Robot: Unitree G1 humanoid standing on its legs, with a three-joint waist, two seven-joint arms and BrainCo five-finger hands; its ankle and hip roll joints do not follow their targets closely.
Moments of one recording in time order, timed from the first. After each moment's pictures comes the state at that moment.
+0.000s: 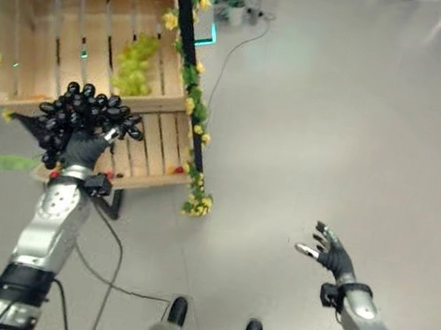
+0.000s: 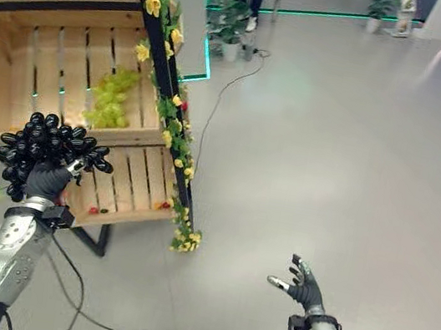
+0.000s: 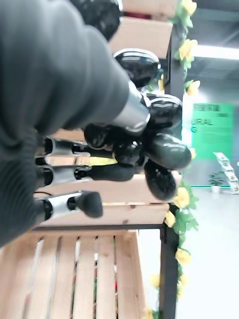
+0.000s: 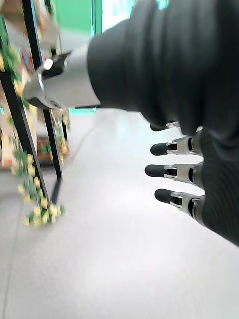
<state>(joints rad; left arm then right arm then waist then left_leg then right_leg) -0.11 0.63 0.12 0.05 -0.63 -0.10 0.16 0.04 -0.37 0.12 0.40 0.22 -0.01 0.00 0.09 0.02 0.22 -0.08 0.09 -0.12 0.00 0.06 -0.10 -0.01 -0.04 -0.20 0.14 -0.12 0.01</state>
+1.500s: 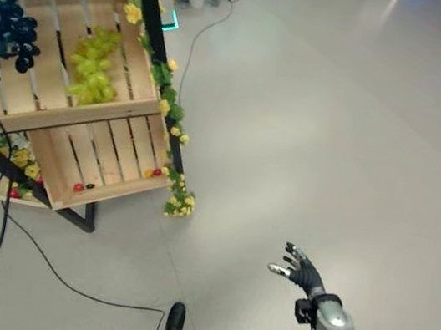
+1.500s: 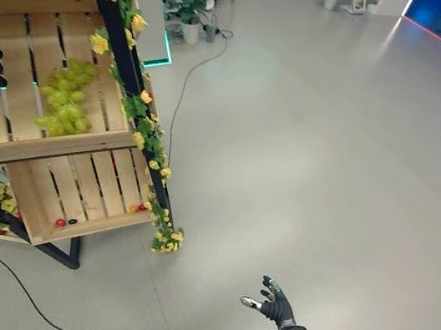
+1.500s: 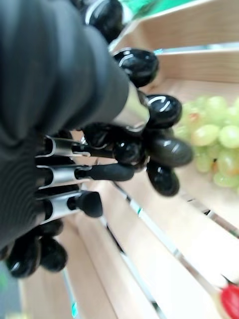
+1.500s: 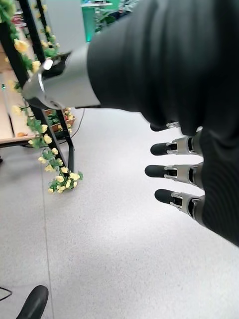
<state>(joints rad) -1.06 1.21 -0.61 1.02 -0.31 0.00 -0.02 0.01 -0.32 0.25 0.49 0.25 0.00 0.02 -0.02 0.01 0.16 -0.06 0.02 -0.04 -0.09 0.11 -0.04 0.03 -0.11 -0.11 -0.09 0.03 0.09</state>
